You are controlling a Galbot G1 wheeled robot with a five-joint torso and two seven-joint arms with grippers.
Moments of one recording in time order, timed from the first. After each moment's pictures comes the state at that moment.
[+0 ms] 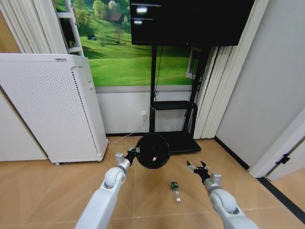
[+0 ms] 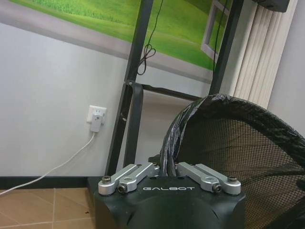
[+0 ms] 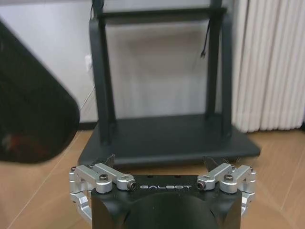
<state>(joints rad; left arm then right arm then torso) 0.92 -1.36 -0.23 -1.70 -0.49 0.27 0.05 -1.28 1.10 0.48 1.70 0.52 -0.18 0.05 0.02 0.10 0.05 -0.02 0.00</state>
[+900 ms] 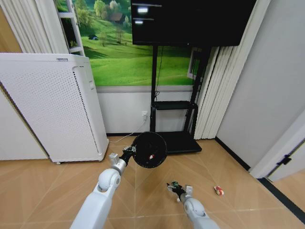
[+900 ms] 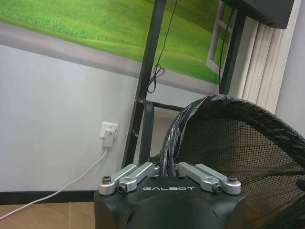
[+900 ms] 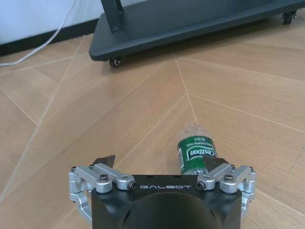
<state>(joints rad) 0.97 -1.31 -0.29 -1.81 -0.50 0.27 0.05 -1.07 1.33 0.32 1.18 0.50 -0.25 0.02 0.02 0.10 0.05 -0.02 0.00</state>
